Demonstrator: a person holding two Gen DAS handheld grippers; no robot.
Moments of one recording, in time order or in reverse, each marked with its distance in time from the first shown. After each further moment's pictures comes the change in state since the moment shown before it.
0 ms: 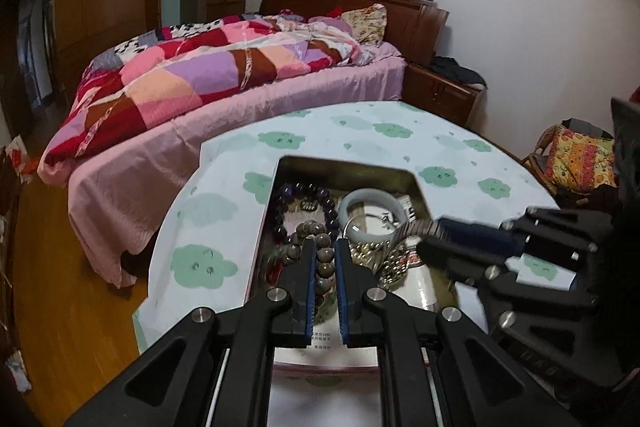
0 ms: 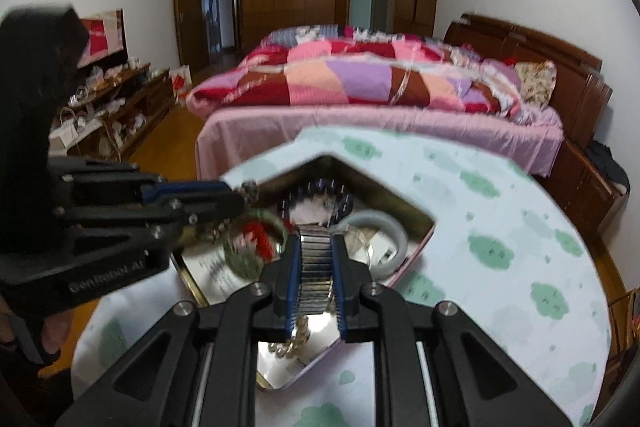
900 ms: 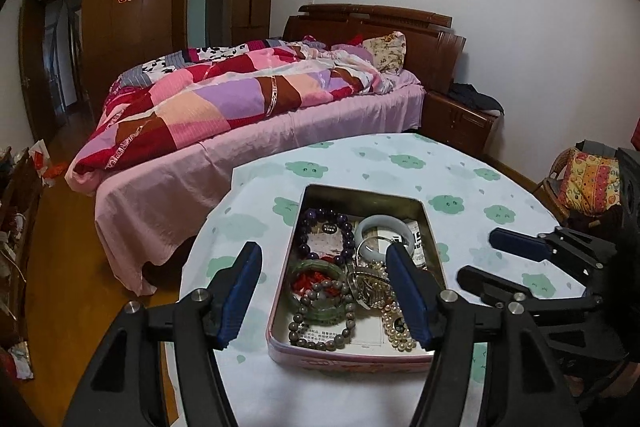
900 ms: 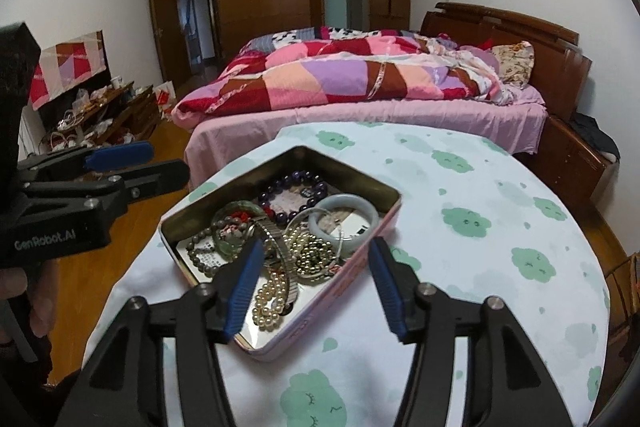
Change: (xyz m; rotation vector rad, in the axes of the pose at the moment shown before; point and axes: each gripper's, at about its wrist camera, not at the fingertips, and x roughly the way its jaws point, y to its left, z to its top) left arm -0.043 -0.001 0.003 -0.023 -0.108 0.079; right arm -0.034 -0.015 -0.009 0.104 -0.043 -0.045
